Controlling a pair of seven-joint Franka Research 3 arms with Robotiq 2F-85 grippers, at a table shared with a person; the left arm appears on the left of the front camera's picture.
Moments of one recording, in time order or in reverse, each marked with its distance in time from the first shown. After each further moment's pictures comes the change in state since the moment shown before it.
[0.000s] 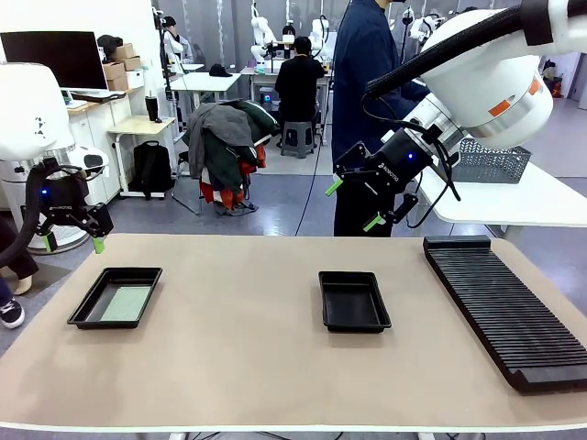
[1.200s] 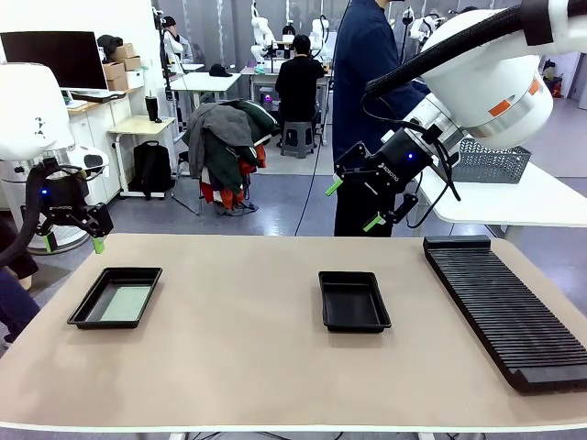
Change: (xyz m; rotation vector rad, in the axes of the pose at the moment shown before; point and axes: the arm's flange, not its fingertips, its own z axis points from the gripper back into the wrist) left arm 0.000 0.000 0.000 0.000 0.000 0.000; right arm 0.000 0.000 0.000 0.000 0.000 0.000
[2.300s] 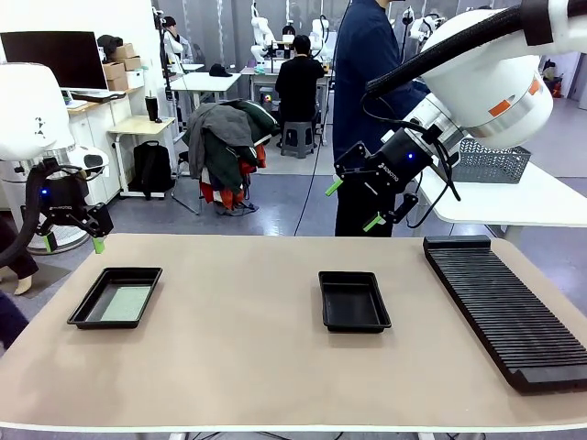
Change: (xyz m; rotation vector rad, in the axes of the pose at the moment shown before) left arm 0.000 0.000 0.000 0.000 0.000 0.000; right arm 0.000 0.000 0.000 0.000 0.000 0.000
